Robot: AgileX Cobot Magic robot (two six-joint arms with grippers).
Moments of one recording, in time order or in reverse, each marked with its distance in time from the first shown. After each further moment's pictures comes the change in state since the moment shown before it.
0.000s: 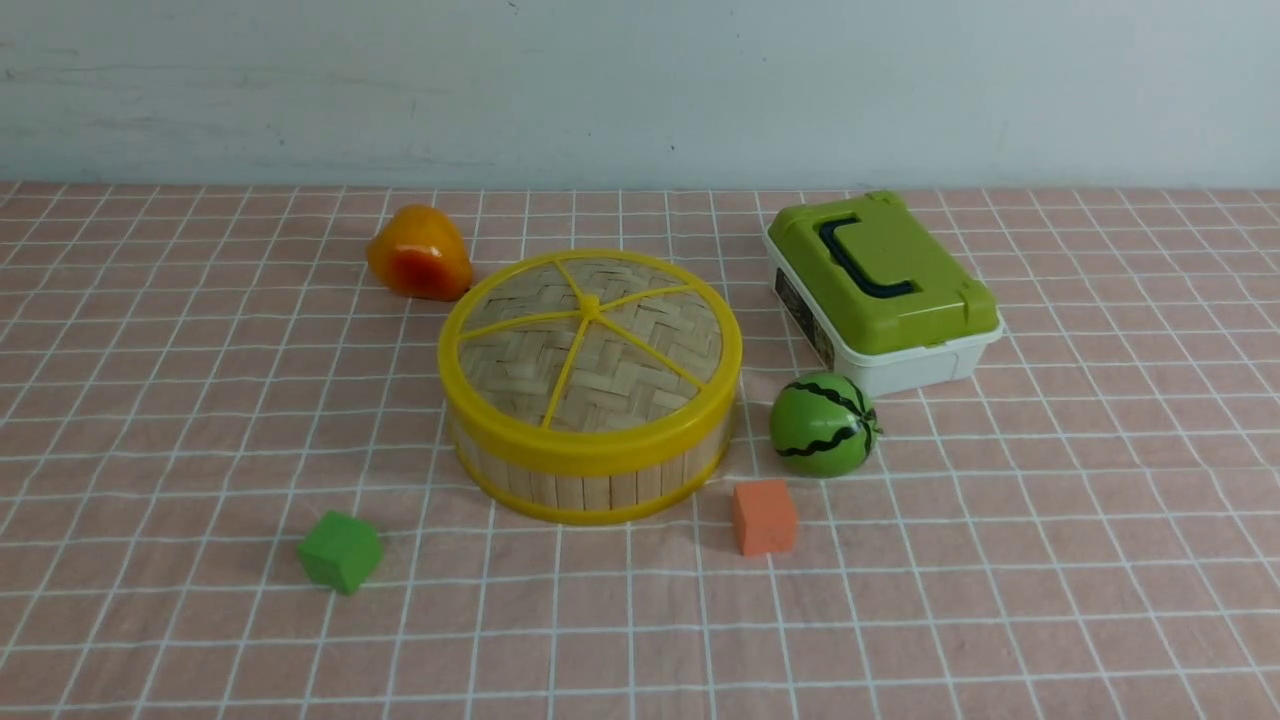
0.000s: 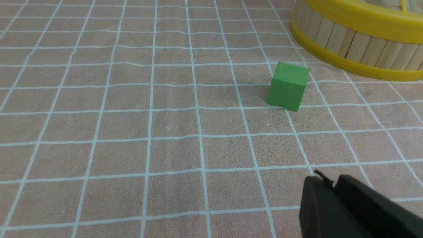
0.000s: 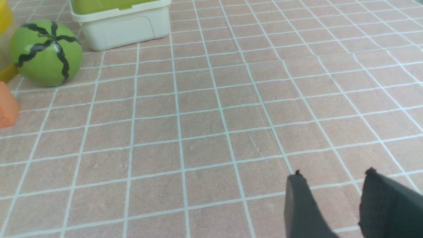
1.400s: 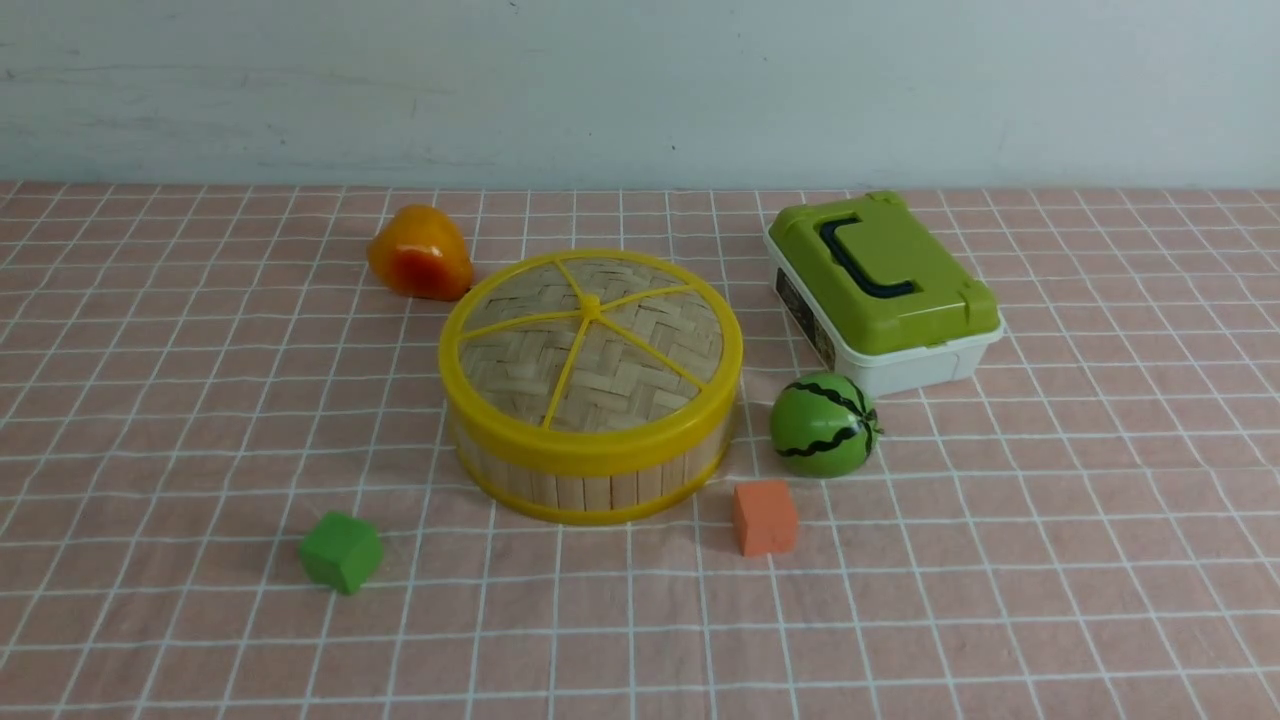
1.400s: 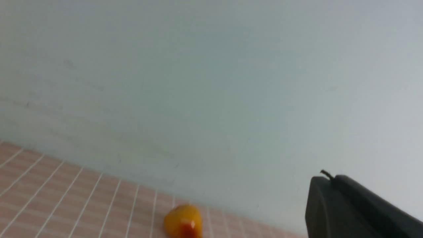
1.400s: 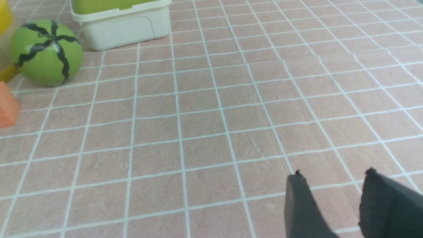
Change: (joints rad) right arm 0.000 0.000 0.000 0.000 0.000 0.000; left arm 0.000 0.433 -0.606 0.117 -0.241 -0.452
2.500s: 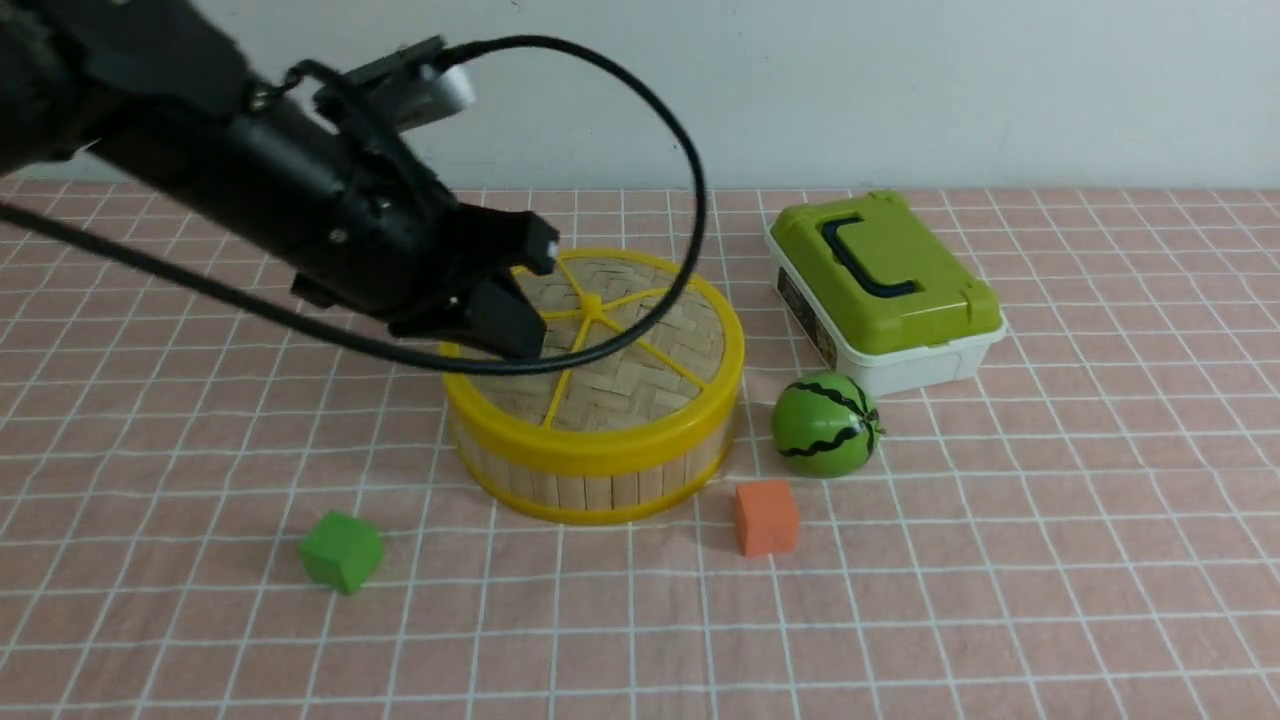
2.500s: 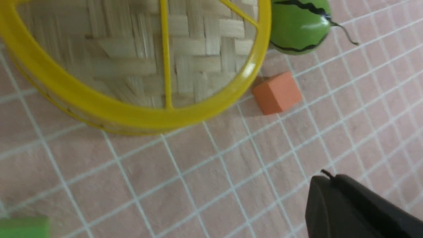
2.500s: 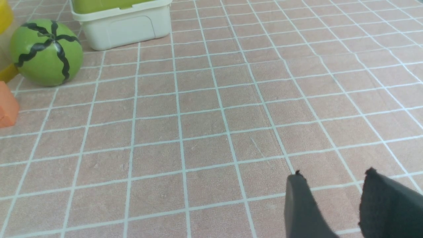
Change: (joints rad) right arm 0.000 0.000 0.000 0.000 0.000 0.000; left arm -0.307 1.239 -0.951 -0.366 0.836 0.468
